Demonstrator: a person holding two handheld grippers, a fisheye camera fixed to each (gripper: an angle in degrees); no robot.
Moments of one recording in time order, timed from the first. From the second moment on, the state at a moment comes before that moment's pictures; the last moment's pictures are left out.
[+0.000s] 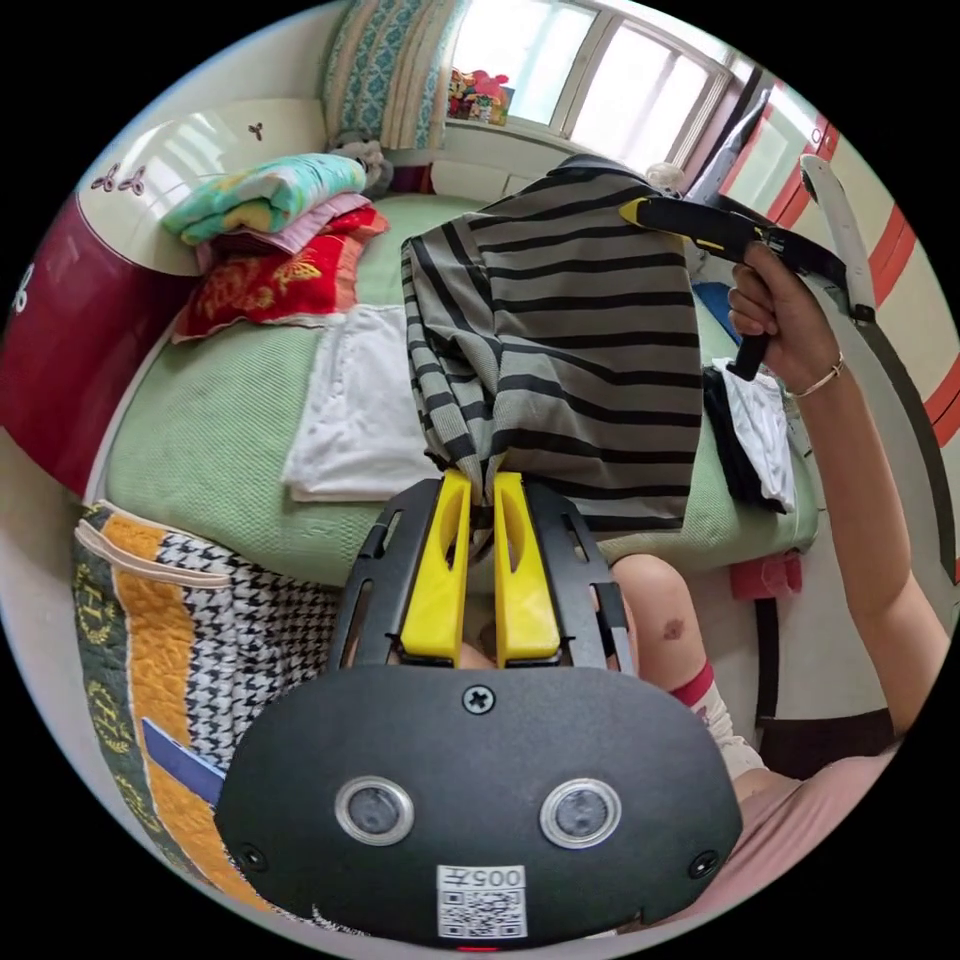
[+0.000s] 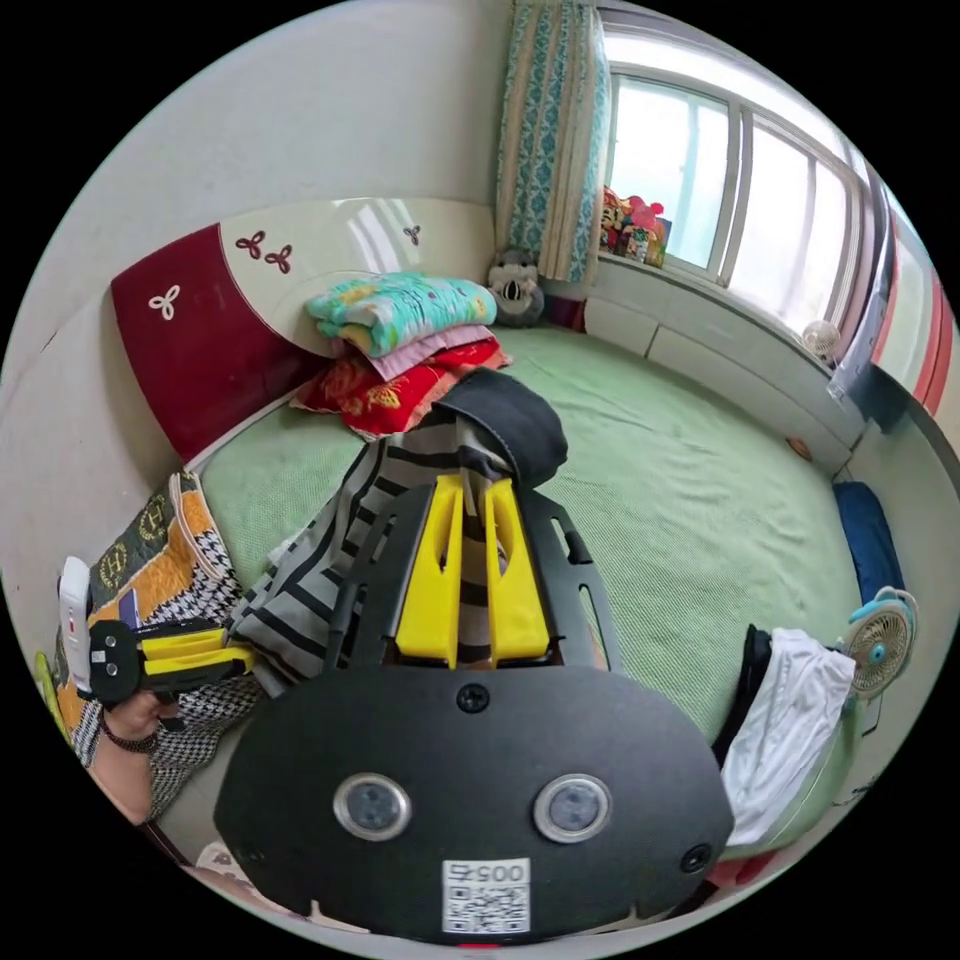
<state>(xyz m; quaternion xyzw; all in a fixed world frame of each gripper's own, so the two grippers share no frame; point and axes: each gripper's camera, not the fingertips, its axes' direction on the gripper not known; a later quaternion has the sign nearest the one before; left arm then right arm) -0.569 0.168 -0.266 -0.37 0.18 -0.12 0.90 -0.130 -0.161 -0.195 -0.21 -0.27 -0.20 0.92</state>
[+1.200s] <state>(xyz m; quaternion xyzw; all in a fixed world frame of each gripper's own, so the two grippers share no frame) -0.642 0.212 -0.192 -0.44 0.12 -0.15 0.87 -0.228 0.000 -0.144 -0.41 -0.33 -0.28 0.80</state>
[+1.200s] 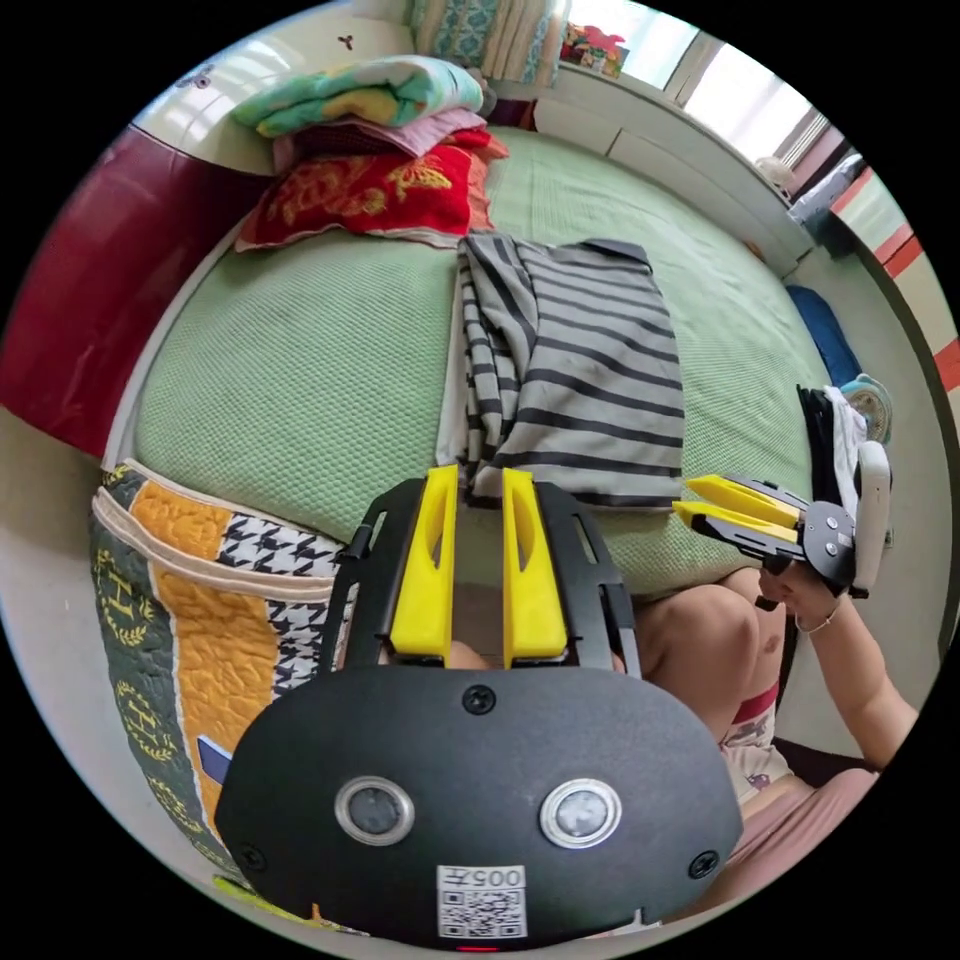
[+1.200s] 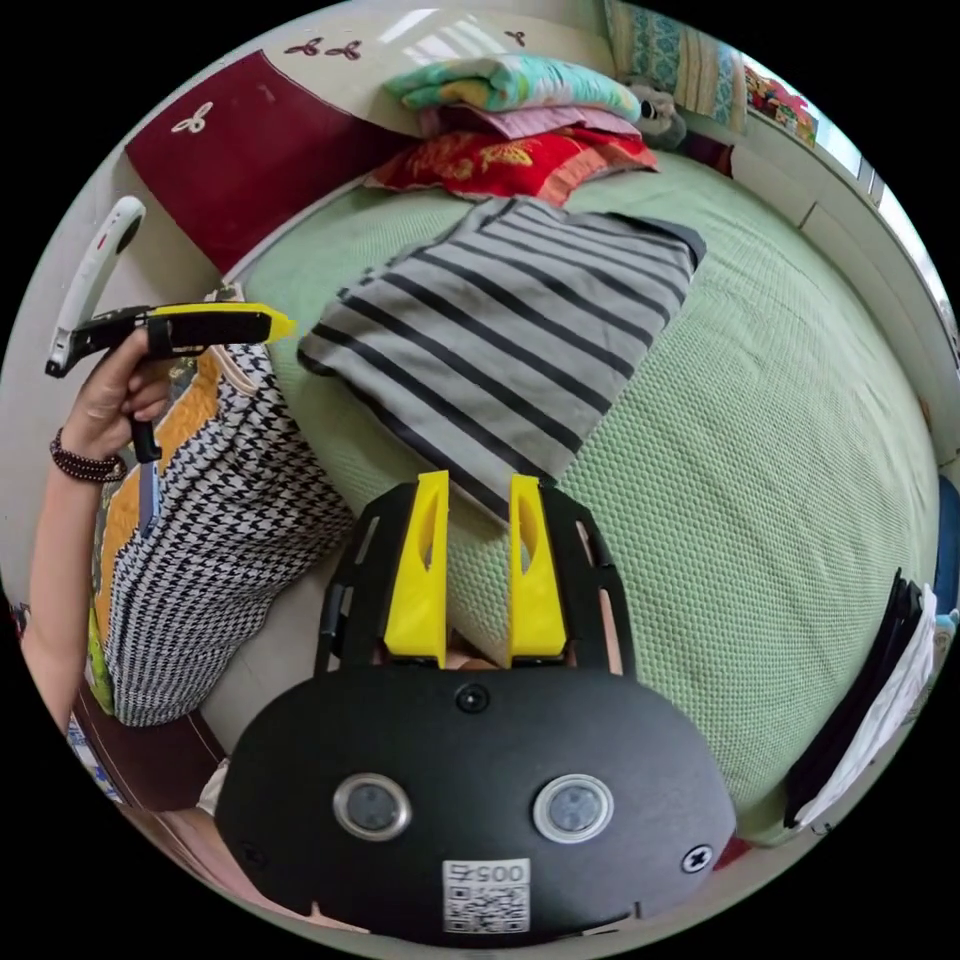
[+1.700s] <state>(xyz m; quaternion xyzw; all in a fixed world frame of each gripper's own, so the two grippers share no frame) -0.587 0.247 -0.183 -0.46 0.05 -0.17 0.87 -0.221 0.055 -0.159 -0.42 -0.28 -0.33 0.80</state>
